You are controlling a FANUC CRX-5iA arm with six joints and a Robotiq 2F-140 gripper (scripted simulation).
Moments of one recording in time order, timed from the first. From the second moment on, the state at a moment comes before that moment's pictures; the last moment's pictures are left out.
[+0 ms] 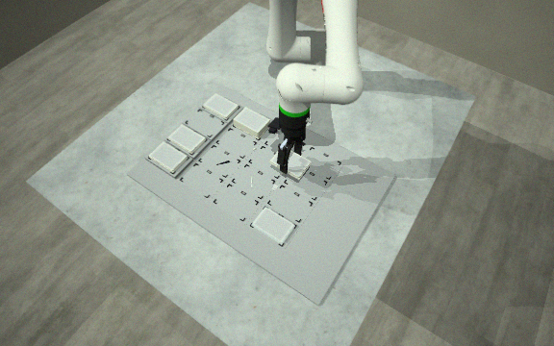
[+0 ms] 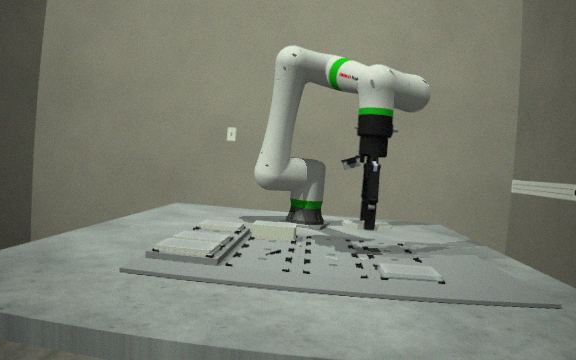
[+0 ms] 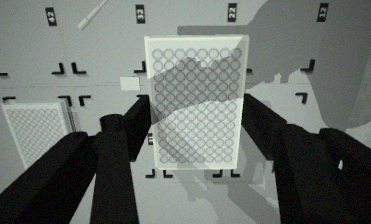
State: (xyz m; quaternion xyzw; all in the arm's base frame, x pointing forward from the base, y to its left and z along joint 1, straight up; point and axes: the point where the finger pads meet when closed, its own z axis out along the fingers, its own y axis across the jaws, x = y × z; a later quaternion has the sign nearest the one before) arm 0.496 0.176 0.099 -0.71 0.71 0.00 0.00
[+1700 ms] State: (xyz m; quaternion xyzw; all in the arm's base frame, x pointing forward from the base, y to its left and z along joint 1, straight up) arm 0.495 0.248 0.087 -0.71 0.71 0.00 0.00
